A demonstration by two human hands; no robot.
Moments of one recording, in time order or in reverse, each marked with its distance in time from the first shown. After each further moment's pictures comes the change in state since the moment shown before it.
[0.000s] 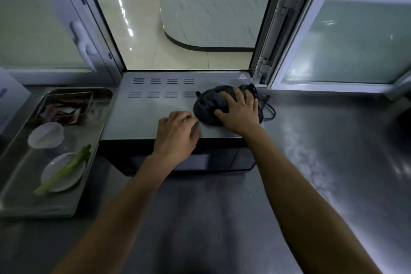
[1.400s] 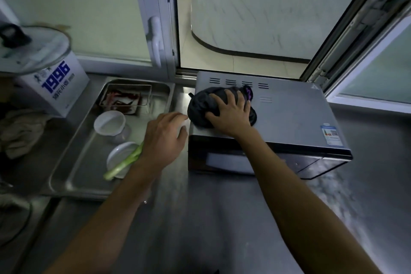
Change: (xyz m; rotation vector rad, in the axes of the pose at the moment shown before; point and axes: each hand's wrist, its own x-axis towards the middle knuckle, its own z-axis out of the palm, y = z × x) left_hand -0.086 -0.223 -0.063 -0.170 0.195 -0.110; right_hand 0.007 -0.243 0.065 -0.038 -0.088 -0.164
